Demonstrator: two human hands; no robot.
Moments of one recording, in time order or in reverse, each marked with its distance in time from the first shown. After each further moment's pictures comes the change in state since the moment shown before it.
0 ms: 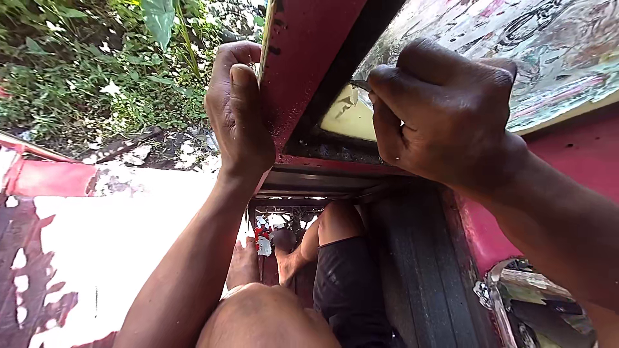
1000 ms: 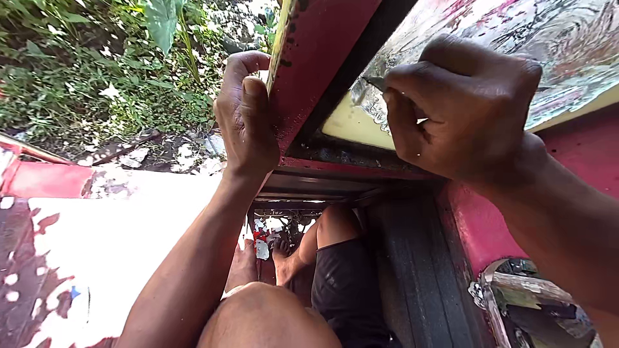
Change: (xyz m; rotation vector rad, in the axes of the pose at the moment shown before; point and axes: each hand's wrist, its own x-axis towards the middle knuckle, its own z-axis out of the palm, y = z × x) left_hand 0.001 -0.005 -0.003 0.088 0.002 0.053; right_hand 0.002 0.008 -0.013 0.058 -0.016 0.003
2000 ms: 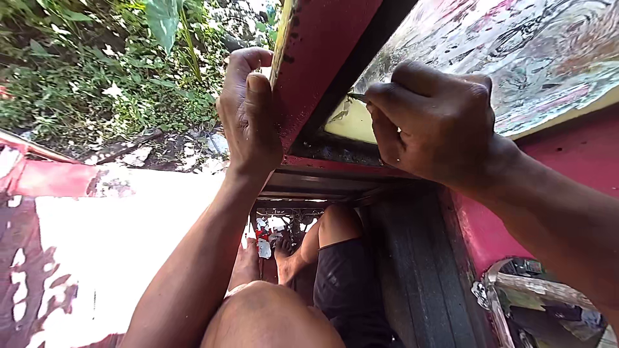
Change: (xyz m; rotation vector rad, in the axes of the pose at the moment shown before) left_hand 0.000 0.003 0.001 0.022 0.011 -0.010; right_hand -0.005 -0.007 0.014 -0.039 -0.036 -0.028
